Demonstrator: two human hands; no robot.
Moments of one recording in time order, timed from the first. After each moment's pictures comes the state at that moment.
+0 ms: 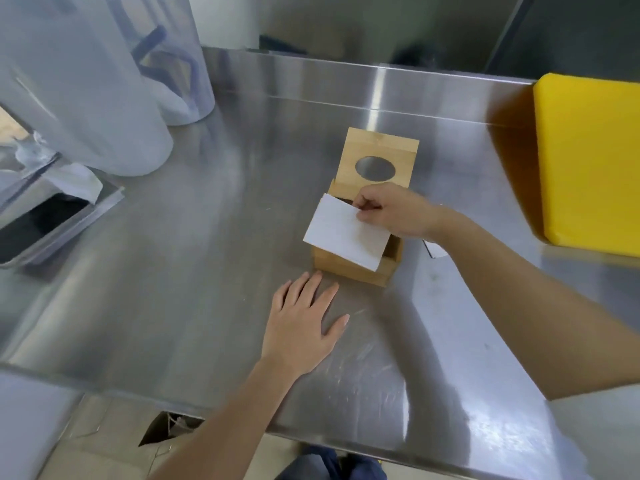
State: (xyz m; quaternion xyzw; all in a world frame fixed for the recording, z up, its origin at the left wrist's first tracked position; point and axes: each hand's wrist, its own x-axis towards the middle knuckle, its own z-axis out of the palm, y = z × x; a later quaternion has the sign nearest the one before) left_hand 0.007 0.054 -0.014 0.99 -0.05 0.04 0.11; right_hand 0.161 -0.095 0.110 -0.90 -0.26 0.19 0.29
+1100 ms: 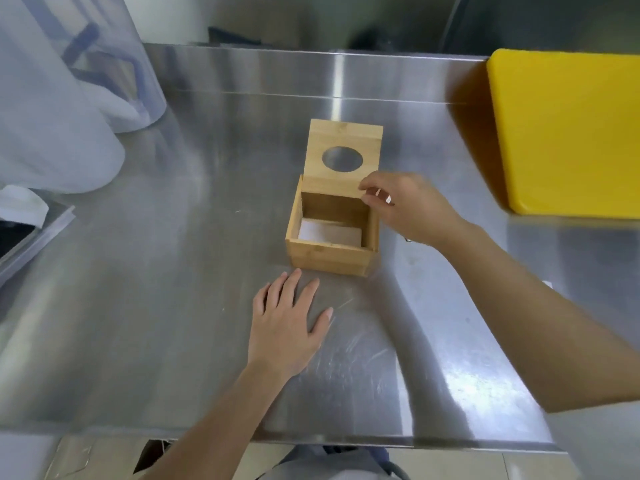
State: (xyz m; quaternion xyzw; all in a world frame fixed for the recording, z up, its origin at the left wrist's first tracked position) left_hand 0.010 0.056 -0.019 0.99 -0.05 0.03 0.11; right_hand 0.141 -0.131 0.107 -0.95 -0.21 -0.02 0.22
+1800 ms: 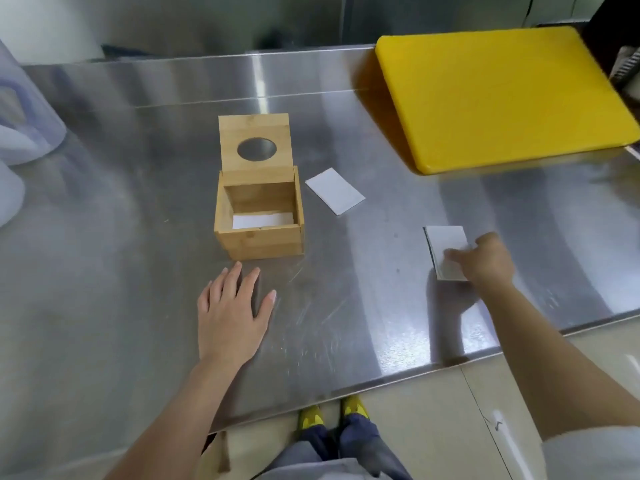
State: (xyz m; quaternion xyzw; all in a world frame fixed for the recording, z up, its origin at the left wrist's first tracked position) left_hand 0.008 0.056 -0.014 0.99 -0.06 0.02 0.12; right_hand 0.013 -0.312 0.020 -0.86 0.43 -0.02 0.28
